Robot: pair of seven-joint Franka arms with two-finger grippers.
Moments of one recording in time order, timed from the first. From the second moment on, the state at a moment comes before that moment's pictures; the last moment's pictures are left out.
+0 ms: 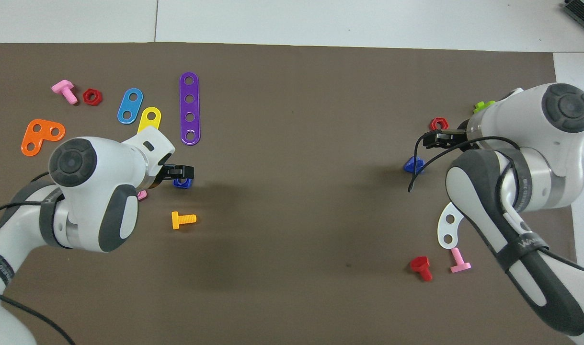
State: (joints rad) left arm -0.41 0.13 0.12 -2.20 -0.08 2.46 -0.14; right arm 0.04 0.22 0.03 -1.92 -0.03 2.23 0.18
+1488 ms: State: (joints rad) left arm -0.41 0.21 0.14 -2.01 -0.08 2.24 -0.05; right arm 0.14 0.28 0.04 -2.00 -0.03 2.38 0.21
